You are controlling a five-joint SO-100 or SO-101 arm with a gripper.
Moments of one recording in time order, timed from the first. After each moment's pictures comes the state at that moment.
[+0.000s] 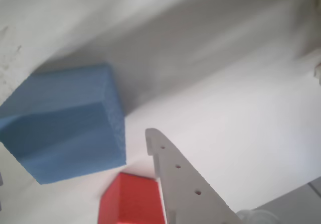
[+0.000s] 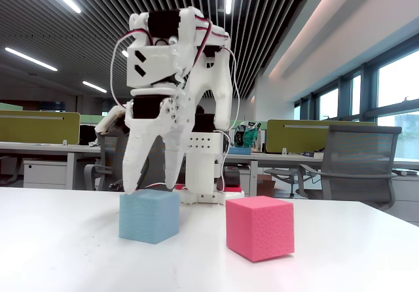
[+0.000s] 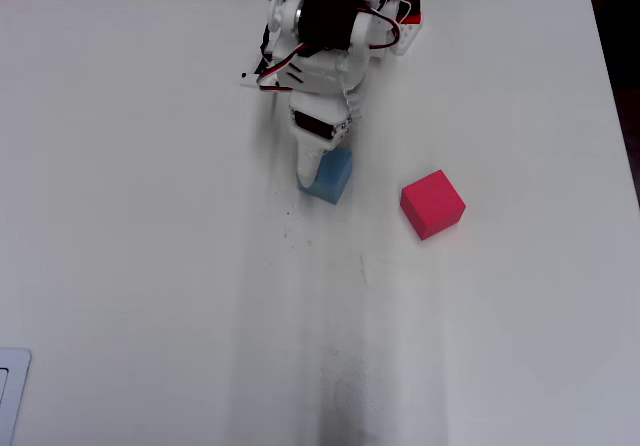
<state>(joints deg) 20.8 100.1 115.9 67.1 27.3</state>
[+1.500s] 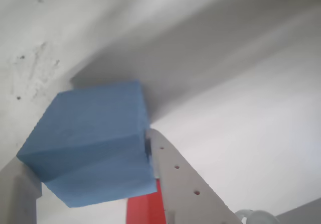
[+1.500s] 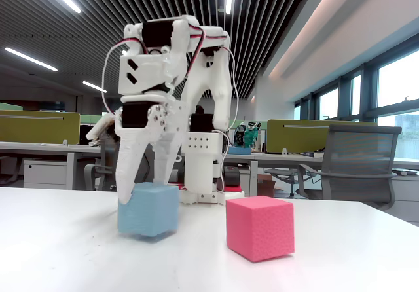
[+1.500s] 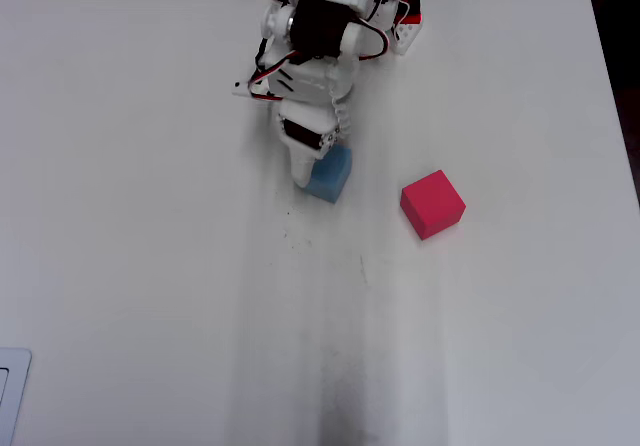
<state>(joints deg) 23.4 98.8 116.3 61.4 27.4</state>
